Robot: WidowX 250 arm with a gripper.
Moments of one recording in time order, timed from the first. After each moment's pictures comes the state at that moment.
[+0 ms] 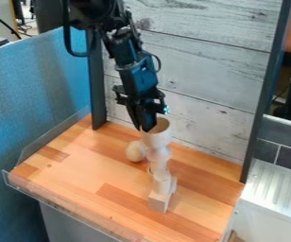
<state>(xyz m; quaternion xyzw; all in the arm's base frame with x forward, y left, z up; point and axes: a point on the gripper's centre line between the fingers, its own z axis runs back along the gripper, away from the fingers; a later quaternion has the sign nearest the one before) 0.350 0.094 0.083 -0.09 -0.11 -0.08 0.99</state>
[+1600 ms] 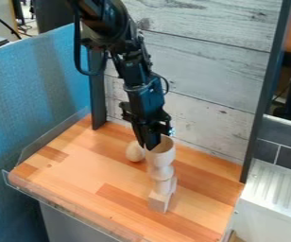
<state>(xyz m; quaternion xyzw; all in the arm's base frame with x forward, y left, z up) 0.348 0.084 0.057 -0.06 -0.10 -0.10 0.99</state>
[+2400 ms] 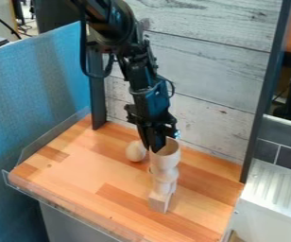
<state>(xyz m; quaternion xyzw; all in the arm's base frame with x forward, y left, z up) 0.351 0.076 0.052 -0.07 -0.11 -0.10 0.99</state>
